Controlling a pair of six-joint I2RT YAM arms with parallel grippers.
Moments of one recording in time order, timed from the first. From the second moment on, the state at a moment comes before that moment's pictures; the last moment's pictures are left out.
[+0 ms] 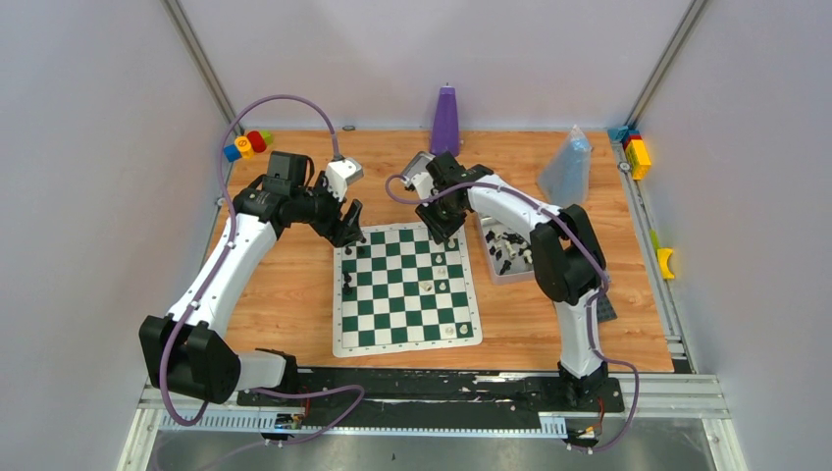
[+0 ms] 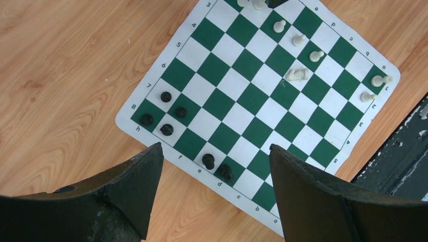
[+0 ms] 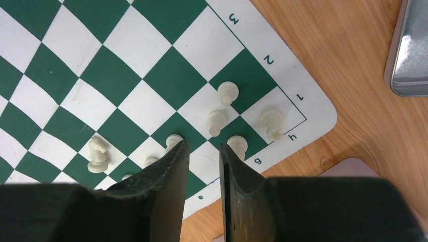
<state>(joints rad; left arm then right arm) -0.22 1.30 1.20 -0.78 0.53 0.39 0.60 2.07 1.67 -0.78 -0.20 -0.23</state>
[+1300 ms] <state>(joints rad) -0.22 1.30 1.20 -0.78 0.53 0.39 0.59 2.14 1.71 -0.78 -0.19 -0.25</state>
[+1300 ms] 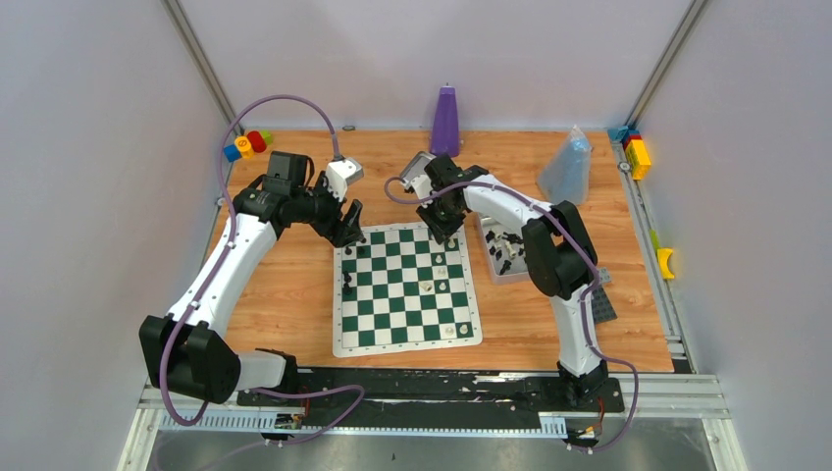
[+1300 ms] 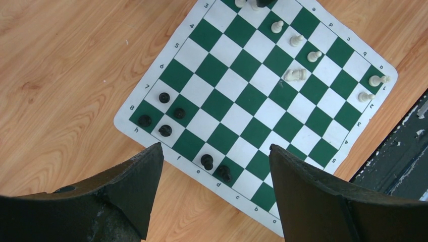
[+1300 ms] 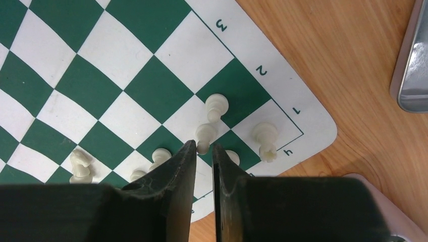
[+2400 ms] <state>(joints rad) -0.22 1.30 1.20 -0.78 0.53 0.39 0.59 2.14 1.72 -0.79 -0.23 -0.25</state>
